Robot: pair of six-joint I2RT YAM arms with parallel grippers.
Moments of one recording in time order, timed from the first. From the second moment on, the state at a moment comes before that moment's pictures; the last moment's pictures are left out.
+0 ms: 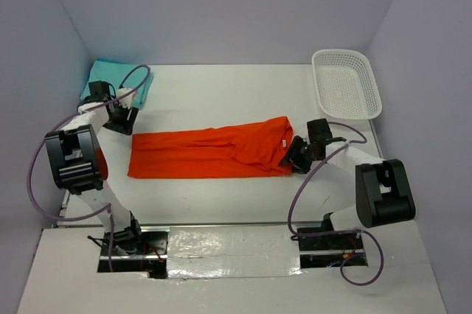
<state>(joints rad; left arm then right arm) 0.29 1.77 1.25 -0.53 0.14 0.54 0.14 1.41 0.64 -0.35 -0.33 0.68</state>
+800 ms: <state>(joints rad) 0.33 1.80 1.26 -0.59 0.28 0.55 0.12 2.39 2.03 -0.74 -0.09 0.51</state>
